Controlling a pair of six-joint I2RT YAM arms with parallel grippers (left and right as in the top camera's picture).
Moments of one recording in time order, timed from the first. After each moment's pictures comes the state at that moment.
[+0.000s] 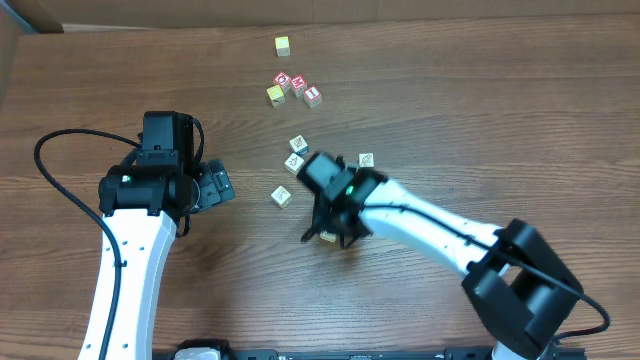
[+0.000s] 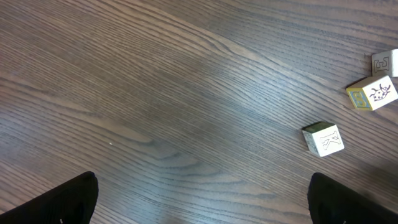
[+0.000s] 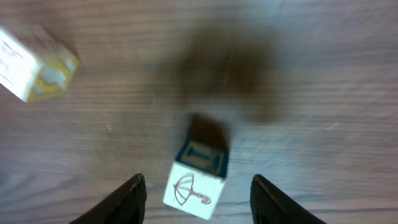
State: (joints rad) left arm 0.00 1.30 1.20 -1.14 -0.20 -0.41; right arm 0.85 1.89 1.28 -0.74 -0.02 0.94
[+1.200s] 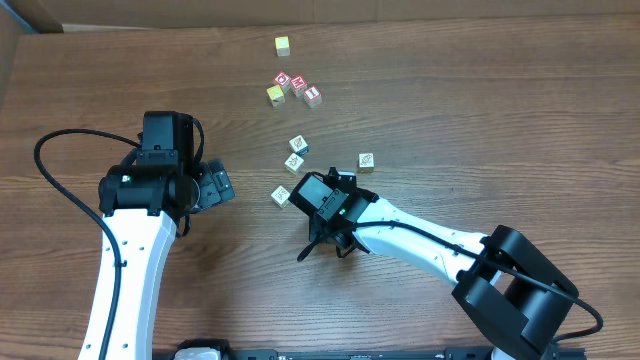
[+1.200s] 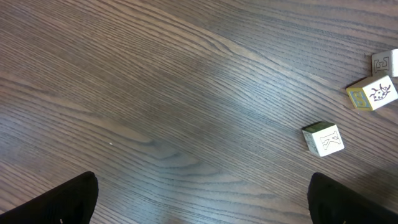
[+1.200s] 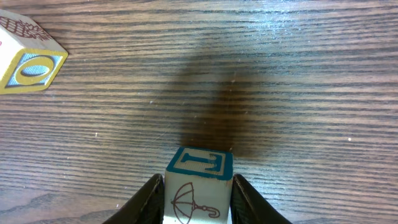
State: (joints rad) left arm 0.00 1.30 1.20 -1.14 -0.20 -0.41; right arm 0.91 1.89 1.22 -0.63 0.10 0.94
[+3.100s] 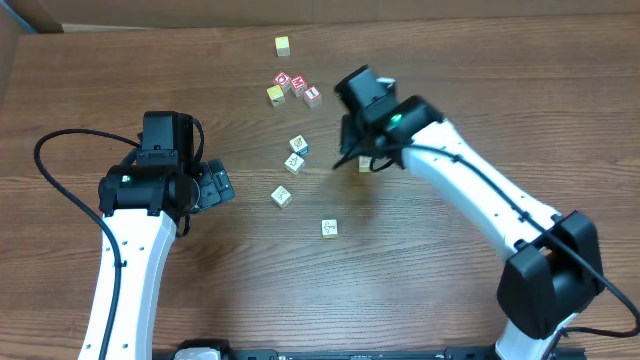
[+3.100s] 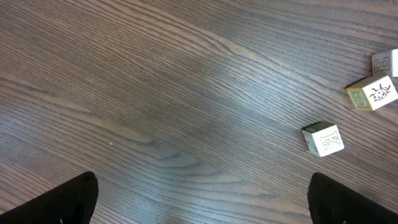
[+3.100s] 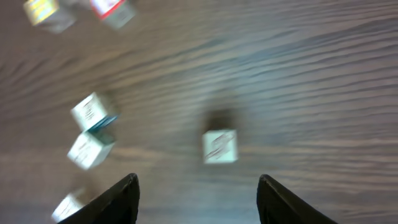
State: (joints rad) left arm 0.00 1.30 1.20 -1.14 -0.20 -0.41; right arm 0.58 1.89 1.63 -0.88 0.13 0.64
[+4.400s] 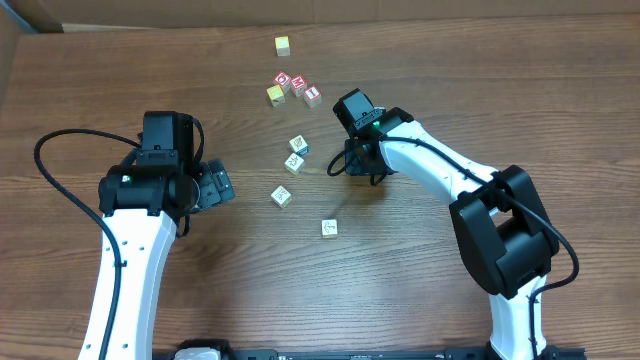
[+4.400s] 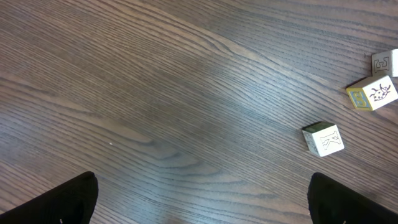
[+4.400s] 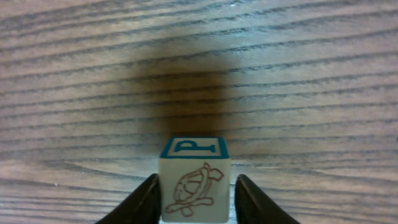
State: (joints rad) left arm 0.00 1.30 1.20 -1.14 -0.20 -0.41; right arm 0.57 2.12 1.56 -0.78 0.11 0.54
